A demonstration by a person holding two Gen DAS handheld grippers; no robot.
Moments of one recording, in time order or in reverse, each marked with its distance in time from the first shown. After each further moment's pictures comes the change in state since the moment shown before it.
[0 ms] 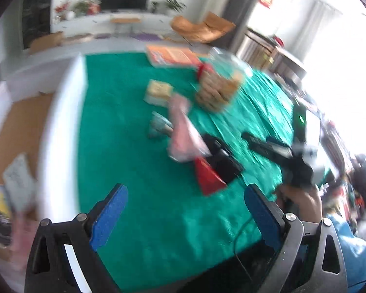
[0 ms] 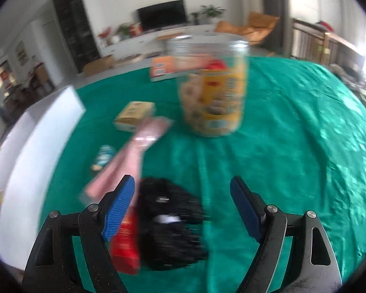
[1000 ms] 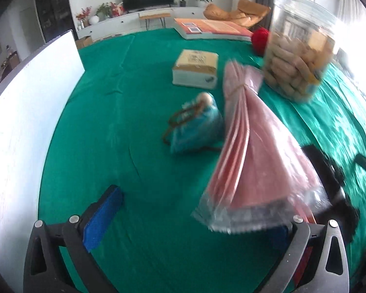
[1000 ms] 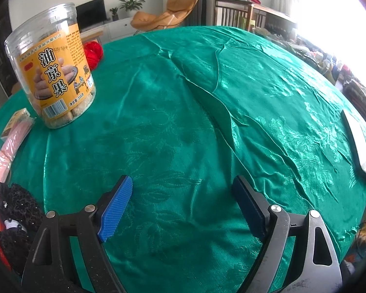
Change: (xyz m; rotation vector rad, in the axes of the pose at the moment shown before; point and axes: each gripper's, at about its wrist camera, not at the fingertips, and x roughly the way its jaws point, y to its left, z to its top) left arm 0.173 0.046 0.037 -0.005 -0.037 0.354; right arm 0.034 -0.108 -0.032 0.190 0.052 -0.231
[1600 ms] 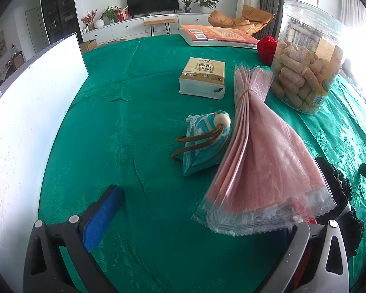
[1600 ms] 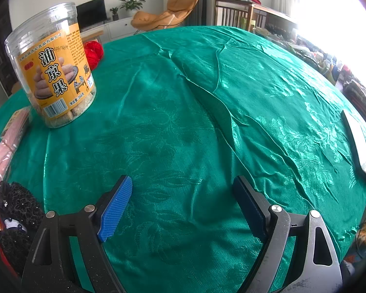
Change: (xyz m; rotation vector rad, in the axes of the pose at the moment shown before) left arm 0.005 0.003 0.005 -0.011 -0.026 0.007; right arm -0.001 0.000 0.000 -0.002 0.001 0.001
